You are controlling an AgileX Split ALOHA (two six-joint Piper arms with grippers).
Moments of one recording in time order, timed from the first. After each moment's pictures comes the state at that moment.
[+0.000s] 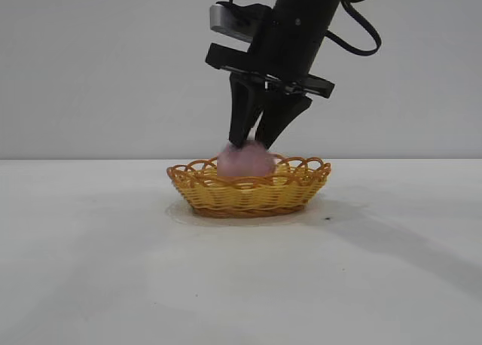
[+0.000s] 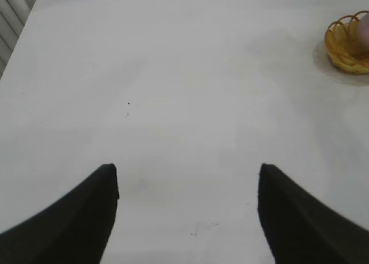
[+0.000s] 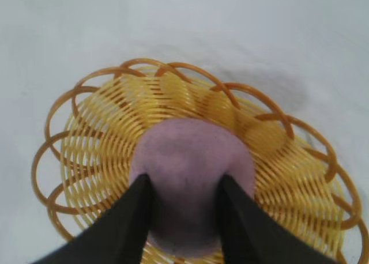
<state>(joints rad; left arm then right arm) 0.00 -0.02 -0.49 -0.01 1.12 0.01 0.52 2.14 -1.64 0.36 0.84 -0.39</state>
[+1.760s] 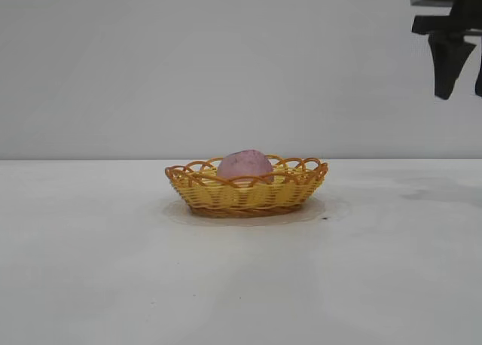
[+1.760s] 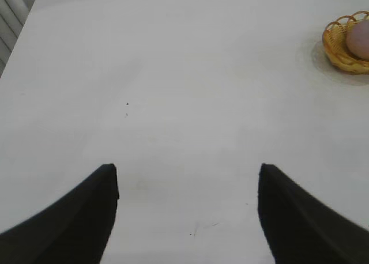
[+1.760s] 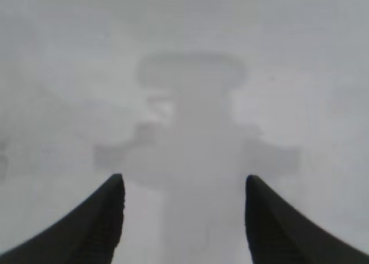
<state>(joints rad) 0.00 -0.02 -0.49 -0.01 1.12 0.01 0.05 1.77 -1.43 0.09 1.00 -0.22</state>
